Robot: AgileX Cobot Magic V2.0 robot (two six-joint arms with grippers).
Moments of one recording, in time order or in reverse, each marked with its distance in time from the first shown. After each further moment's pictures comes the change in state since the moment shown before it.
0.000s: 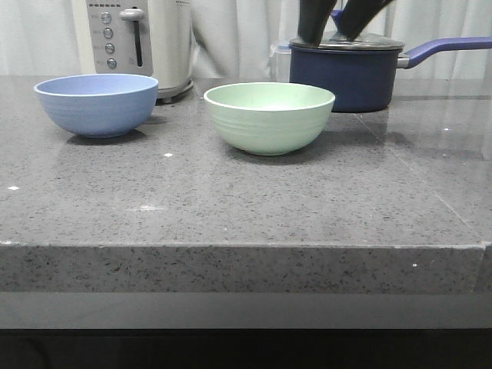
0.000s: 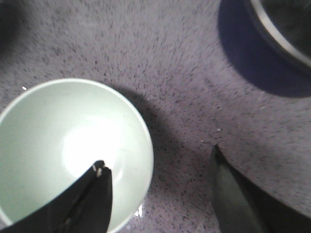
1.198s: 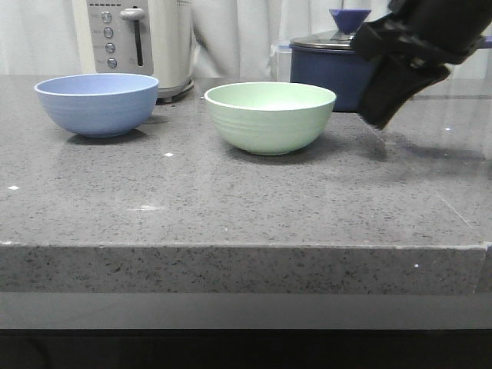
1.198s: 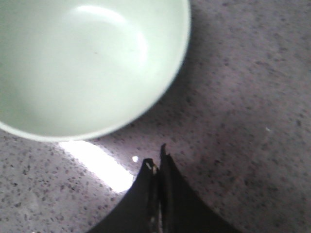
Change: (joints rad) left arm 0.000 0.000 0.000 0.000 0.000 0.000; right arm -0.110 -0.219 0.665 0.384 -0.389 -0.544
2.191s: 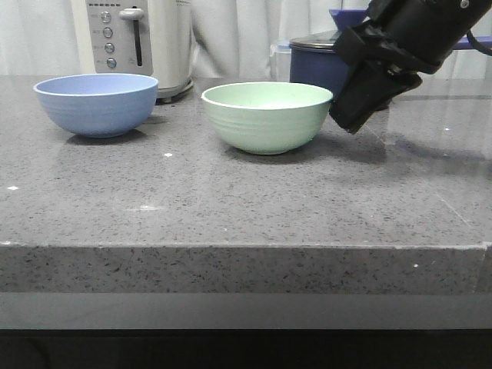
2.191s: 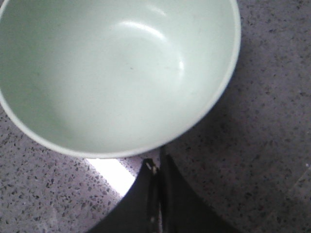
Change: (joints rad) left arm 0.022 0.059 -0.048 0.009 0.013 0.000; right arm 0.000 0.025 0.000 0.115 -0.011 -0.129
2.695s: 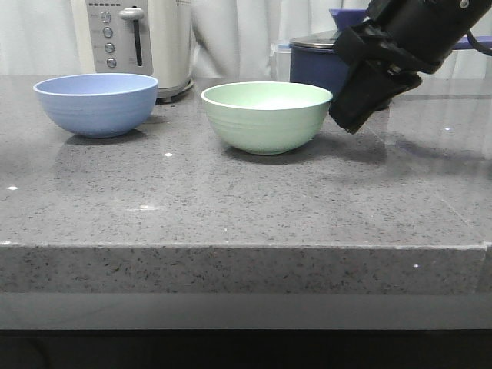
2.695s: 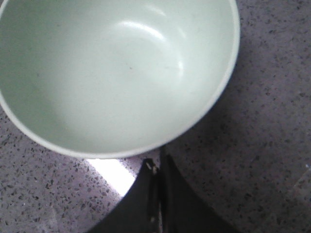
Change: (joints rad) left arm 0.229 0.632 -0.442 -0.032 0.200 0.000; right arm 0.000 0.000 0.000 0.000 0.000 0.000
